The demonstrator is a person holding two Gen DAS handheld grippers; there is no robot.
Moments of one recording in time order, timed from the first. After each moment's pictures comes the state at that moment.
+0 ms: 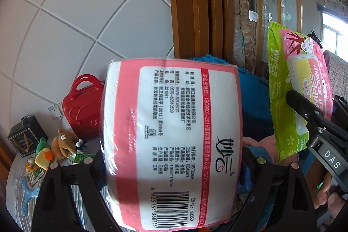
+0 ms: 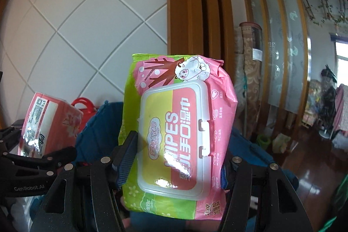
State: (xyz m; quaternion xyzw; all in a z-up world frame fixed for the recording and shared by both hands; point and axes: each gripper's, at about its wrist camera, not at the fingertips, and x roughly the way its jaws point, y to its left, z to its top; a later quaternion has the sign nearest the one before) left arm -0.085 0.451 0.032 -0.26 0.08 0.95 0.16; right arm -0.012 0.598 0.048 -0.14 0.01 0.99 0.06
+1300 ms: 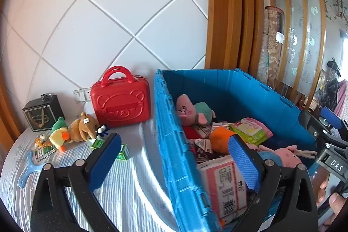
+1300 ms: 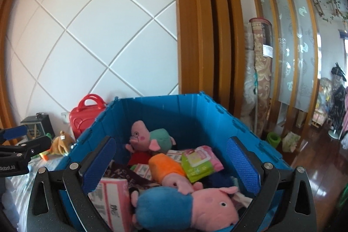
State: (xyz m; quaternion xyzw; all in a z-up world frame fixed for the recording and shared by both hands) left arm -0.052 0.371 0.036 -0.24 0.00 0.97 0.07; right arm -0.014 0.594 0.042 -0.14 0.01 0.99 0.02
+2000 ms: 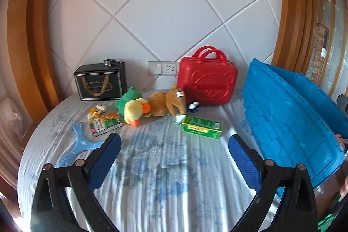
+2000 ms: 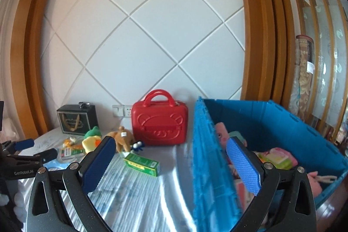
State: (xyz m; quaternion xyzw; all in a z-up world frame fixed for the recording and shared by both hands) left arm -0.032 0.041 -0.019 -0.29 -0.05 0.96 -0.03; right arm -0.014 0.316 0.042 -0.15 -0.03 0.98 -0.07
